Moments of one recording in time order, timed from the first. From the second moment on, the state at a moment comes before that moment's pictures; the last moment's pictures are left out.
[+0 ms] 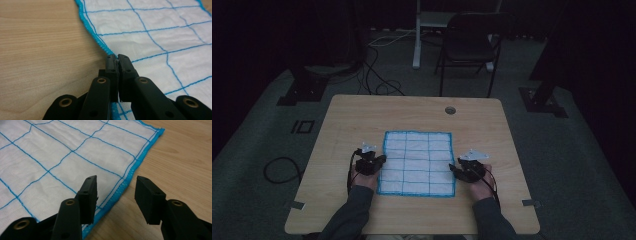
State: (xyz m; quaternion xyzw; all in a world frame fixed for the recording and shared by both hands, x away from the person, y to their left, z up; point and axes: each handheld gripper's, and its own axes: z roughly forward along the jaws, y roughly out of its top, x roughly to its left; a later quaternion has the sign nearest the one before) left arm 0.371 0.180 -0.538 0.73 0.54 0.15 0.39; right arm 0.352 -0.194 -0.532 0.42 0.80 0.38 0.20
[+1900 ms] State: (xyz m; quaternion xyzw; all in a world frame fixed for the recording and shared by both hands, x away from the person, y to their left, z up) left arm 0.369 0.131 -0.470 0.73 0.46 0.13 0.48; right arm 0.351 -0.183 -0.546 0.41 0.81 0.37 0.19
